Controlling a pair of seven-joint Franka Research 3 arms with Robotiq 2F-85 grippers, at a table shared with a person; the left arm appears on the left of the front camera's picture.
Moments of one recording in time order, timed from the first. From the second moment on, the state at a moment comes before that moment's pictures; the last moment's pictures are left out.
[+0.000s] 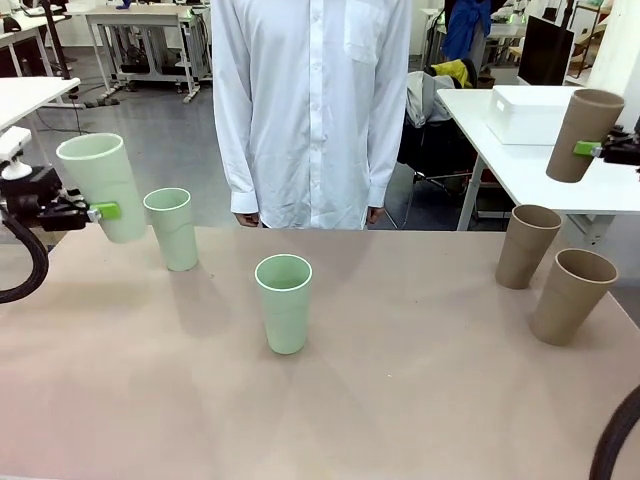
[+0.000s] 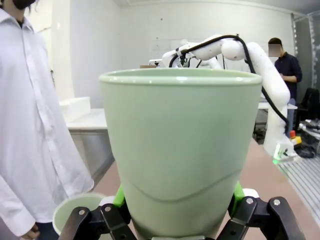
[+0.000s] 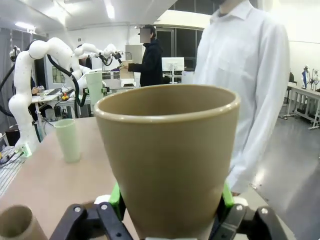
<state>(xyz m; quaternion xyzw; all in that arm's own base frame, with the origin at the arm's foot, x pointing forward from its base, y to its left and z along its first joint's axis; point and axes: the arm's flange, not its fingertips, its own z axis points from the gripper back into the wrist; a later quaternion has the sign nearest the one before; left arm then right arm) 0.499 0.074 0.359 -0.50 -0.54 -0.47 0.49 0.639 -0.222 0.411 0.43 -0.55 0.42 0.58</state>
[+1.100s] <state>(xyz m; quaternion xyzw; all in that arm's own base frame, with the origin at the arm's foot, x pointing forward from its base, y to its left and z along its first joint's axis) 0.388 -0.016 0.454 -0.46 -0.55 -0.45 0.53 0.452 -0.144 0.464 0.49 -0.52 0.43 0.55</state>
